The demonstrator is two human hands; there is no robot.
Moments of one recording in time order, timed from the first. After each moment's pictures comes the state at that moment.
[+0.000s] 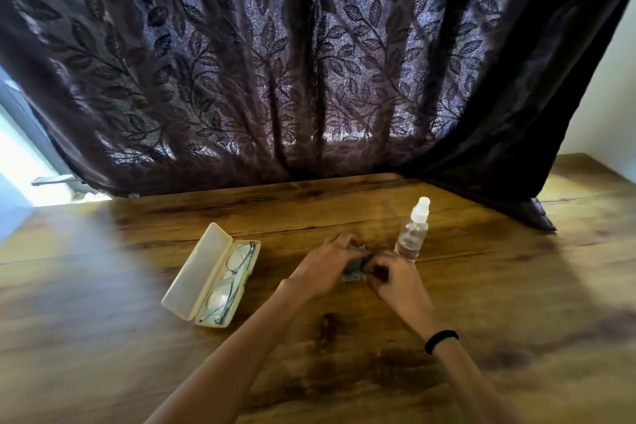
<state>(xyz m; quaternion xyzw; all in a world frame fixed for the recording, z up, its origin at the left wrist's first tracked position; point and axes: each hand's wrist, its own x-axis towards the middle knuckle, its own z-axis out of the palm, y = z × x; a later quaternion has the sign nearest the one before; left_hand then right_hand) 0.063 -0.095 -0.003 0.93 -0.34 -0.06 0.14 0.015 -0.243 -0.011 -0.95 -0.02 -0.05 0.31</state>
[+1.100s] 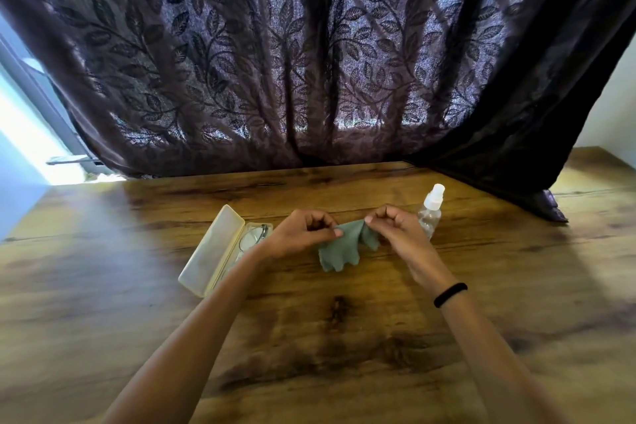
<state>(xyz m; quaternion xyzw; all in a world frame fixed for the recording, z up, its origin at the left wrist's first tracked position) 0.076 -0.033 0.020 0.81 -0.24 -0.16 0.51 0.032 -0.230 0.030 -0.75 0.01 0.02 0.66</state>
